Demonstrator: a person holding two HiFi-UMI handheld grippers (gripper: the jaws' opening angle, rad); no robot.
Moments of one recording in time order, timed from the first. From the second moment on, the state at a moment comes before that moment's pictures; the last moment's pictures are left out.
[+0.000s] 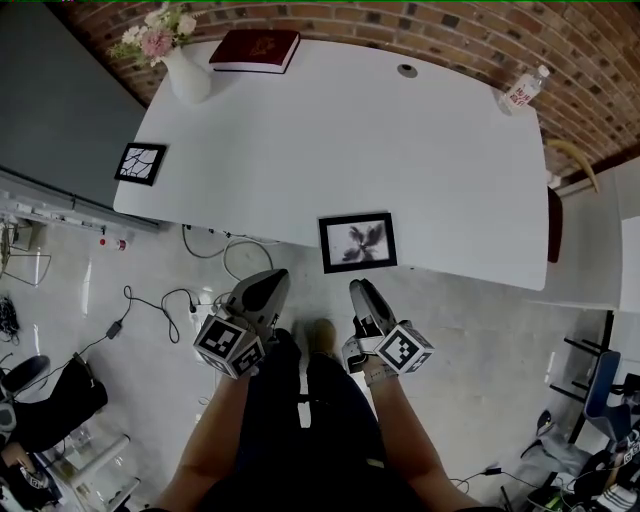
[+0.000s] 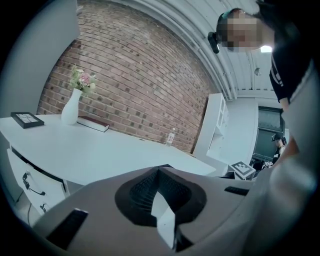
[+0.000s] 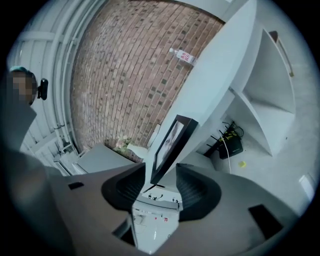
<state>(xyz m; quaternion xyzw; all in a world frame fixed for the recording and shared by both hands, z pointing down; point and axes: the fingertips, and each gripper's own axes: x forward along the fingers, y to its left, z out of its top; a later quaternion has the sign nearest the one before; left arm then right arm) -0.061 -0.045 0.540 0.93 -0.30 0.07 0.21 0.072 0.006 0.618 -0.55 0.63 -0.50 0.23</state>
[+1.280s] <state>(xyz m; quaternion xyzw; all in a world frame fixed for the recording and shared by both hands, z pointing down) -0.060 -0.102 0.558 0.94 -0.25 0.08 0.22 0.078 -0.042 0.637 -0.56 0.49 -0.54 0.39</state>
